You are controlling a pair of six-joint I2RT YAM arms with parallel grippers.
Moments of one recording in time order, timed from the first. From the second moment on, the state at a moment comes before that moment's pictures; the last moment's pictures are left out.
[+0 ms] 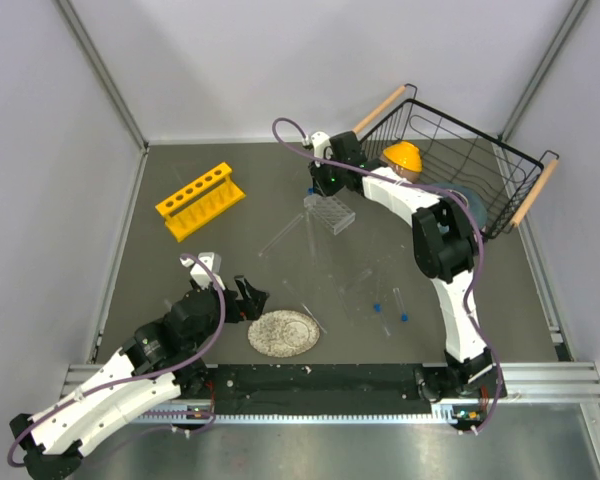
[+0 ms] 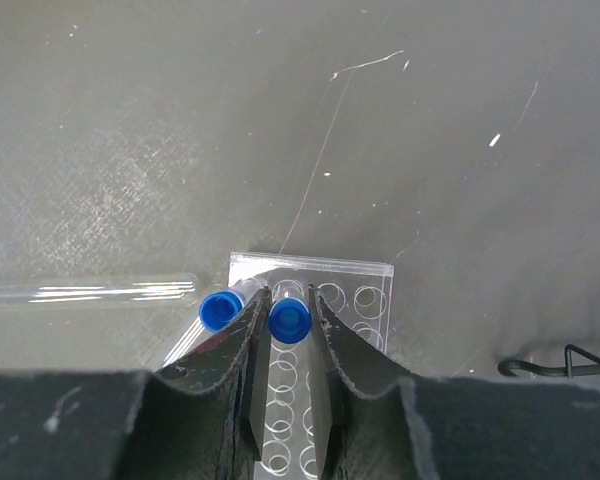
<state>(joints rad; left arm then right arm) -0.87 0.33 0.41 -0.52 -0.36 -0.71 0.51 2.24 1.85 -0.31 -0.27 -0.15</state>
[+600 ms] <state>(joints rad) -0.87 0.31 0.41 -0.53 -0.35 -0.71 0.50 2.21 1.85 -0.42 -0.29 -0.17</state>
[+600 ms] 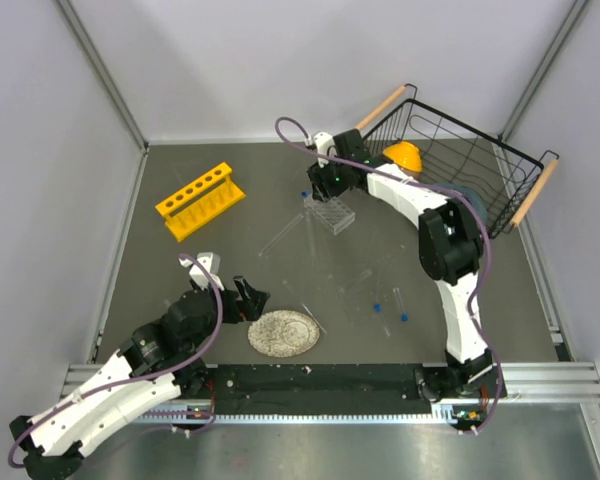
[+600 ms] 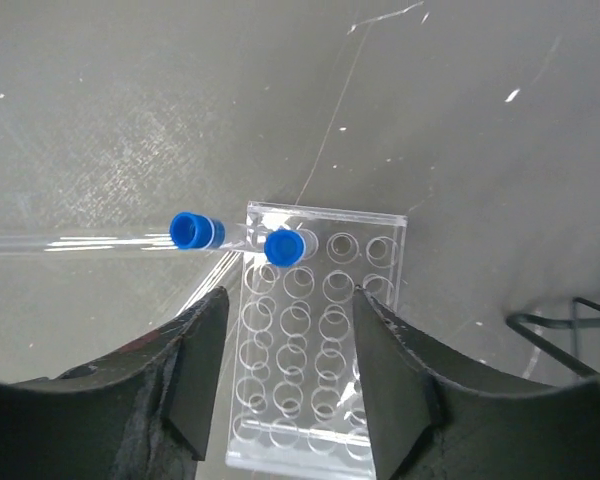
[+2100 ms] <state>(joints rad) -1.07 1.11 0.61 -0.06 0.03 -0.82 0.15 0.85 0.68 -0.43 -0.72 -0.31</state>
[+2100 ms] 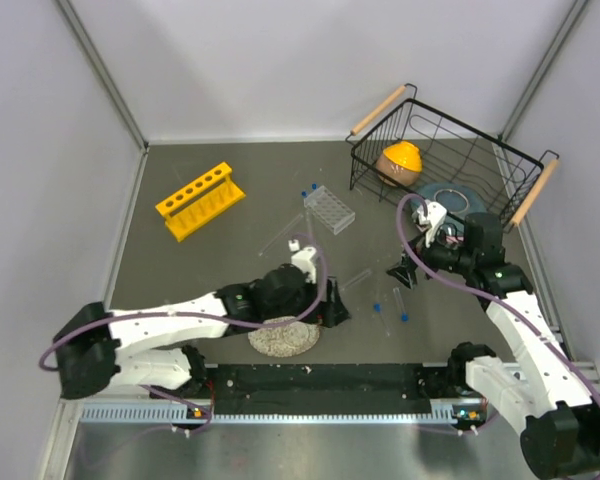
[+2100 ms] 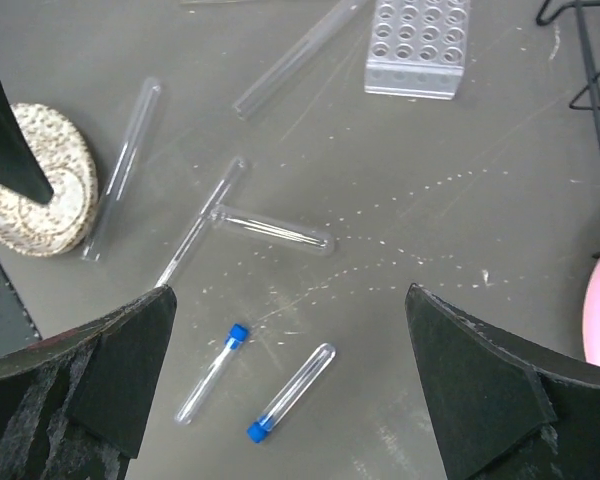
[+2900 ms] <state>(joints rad) -1.28 1.83 1.26 -0.38 -0.24 -1.33 0.08 0.80 0.69 -0.32 -0.30 -0.18</state>
